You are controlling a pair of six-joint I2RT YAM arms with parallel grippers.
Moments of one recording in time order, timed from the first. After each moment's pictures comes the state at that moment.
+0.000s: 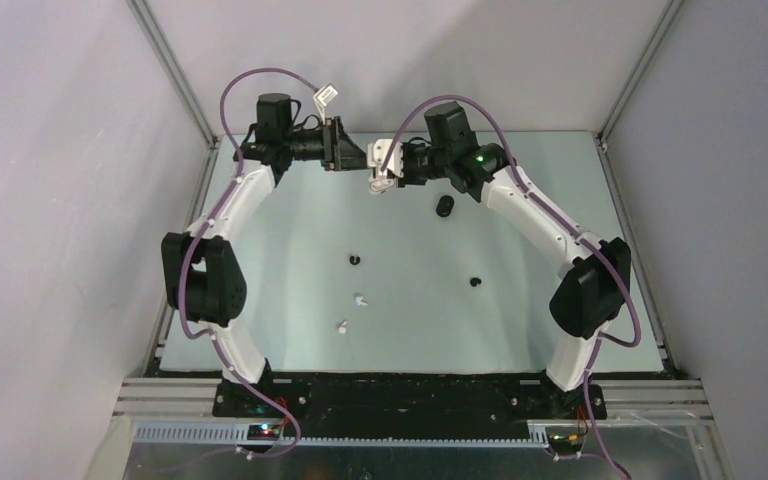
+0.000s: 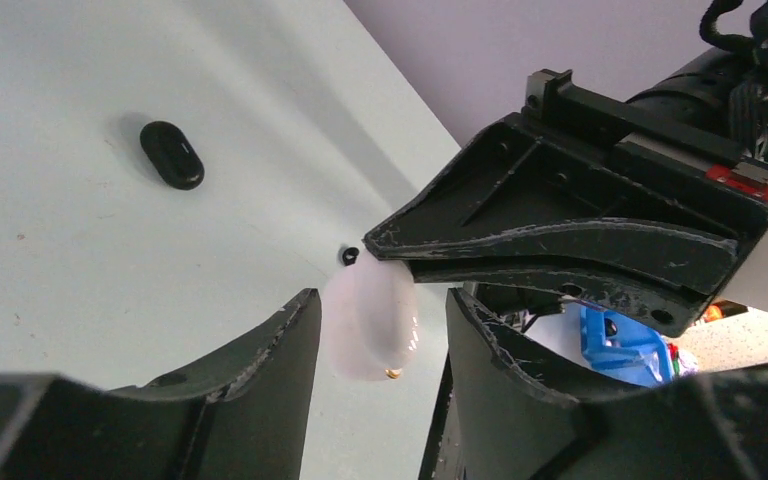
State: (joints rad) left arm -0.17 1.80 1.61 -0.28 1.13 -0.37; right arm 0.60 1.81 1.80 -0.52 -0.52 -1.04
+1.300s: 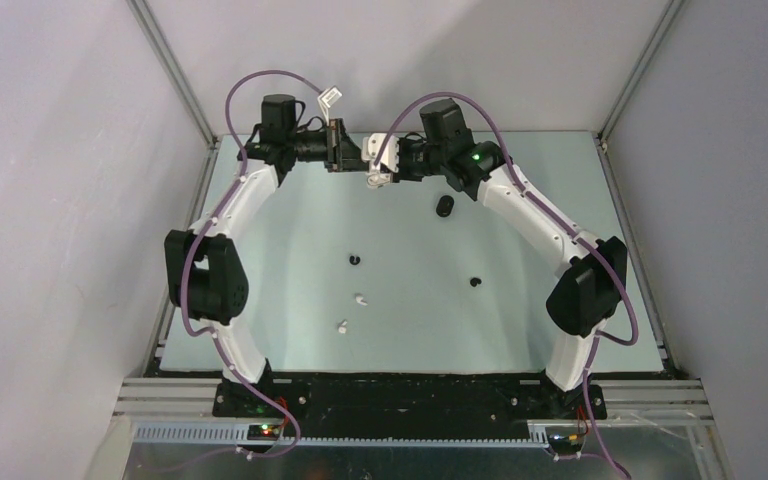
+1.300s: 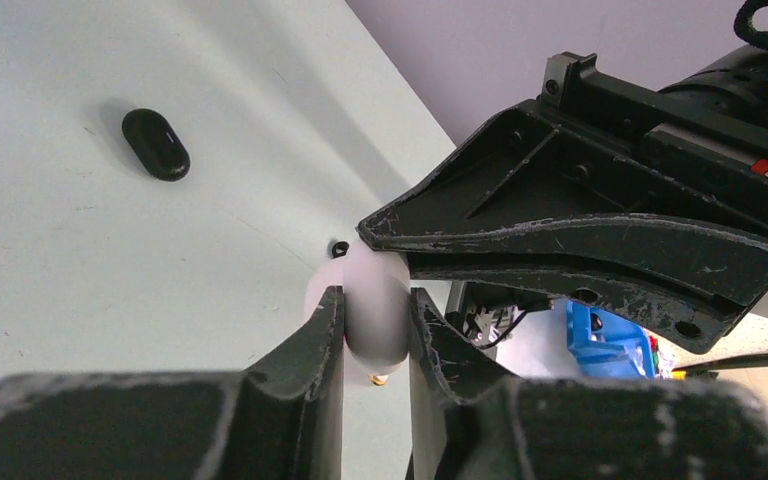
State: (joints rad) left arm -0.19 1.81 1.62 -0.28 1.14 -0.38; right arm 0.62 1.83 1.84 -0.52 -0.45 -1.00
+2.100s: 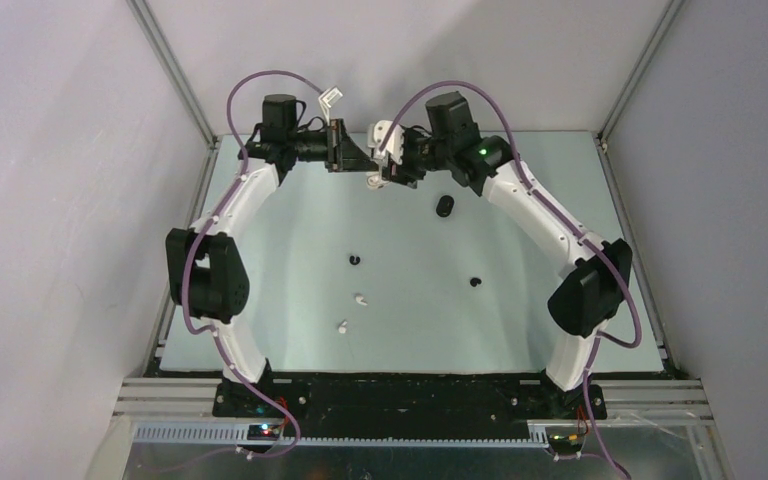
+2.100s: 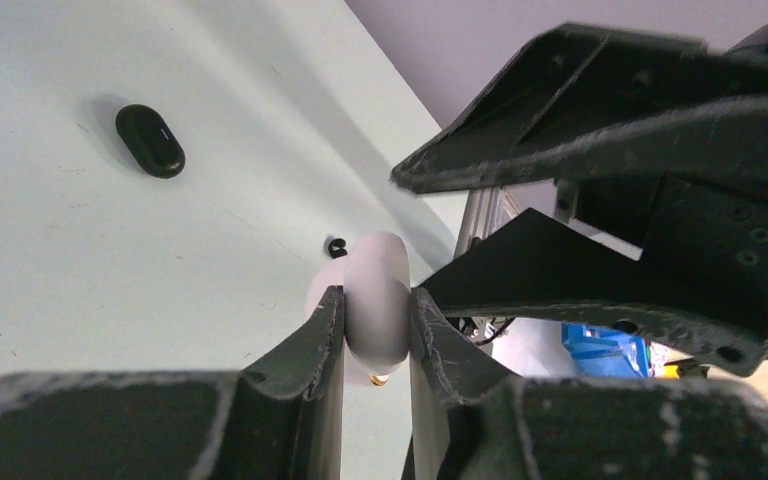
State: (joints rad) left arm -0.19 1.83 1.63 -0.30 1.15 -0.38; right arm 0.61 1.82 1.88 -0.55 -0.48 -0.90
